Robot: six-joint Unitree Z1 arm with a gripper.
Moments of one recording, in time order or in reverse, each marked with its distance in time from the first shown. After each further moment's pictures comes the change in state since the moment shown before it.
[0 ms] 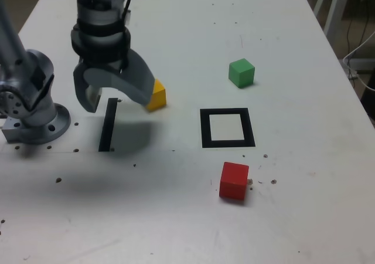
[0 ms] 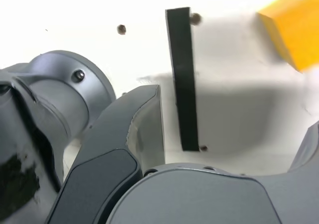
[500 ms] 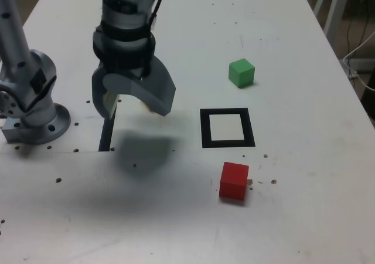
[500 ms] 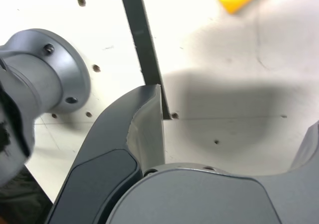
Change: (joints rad) arm -0.126 0.143 -0.193 0.092 -0.032 -0.053
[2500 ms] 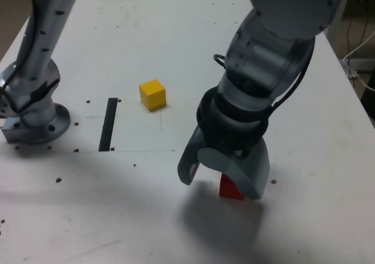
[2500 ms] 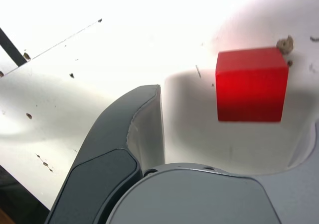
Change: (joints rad) arm -0.213 0.561 -0.743 0.240 -0.059 0.029
